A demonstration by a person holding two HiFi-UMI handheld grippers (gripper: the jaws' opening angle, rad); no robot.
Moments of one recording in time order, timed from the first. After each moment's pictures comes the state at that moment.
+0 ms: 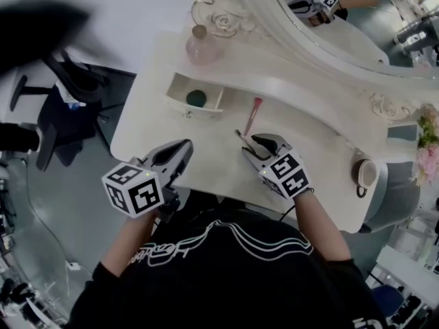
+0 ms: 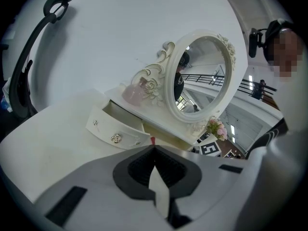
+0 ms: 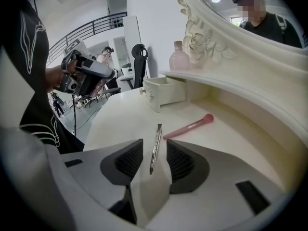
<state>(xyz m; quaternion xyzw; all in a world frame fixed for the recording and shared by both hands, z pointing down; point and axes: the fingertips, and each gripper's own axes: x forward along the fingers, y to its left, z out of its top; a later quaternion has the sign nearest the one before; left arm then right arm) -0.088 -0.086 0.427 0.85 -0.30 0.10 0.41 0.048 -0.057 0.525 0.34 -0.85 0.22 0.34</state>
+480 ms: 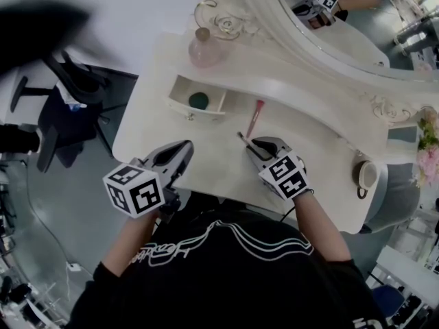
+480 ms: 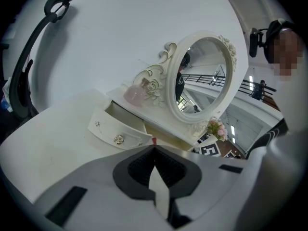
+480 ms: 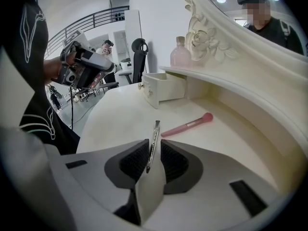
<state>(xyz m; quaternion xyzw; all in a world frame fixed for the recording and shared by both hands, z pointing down) -0.094 -0.091 0.429 0.85 -0.30 0.10 0.42 0.050 -0.059 0.533 0.35 -0.84 0.20 0.37</state>
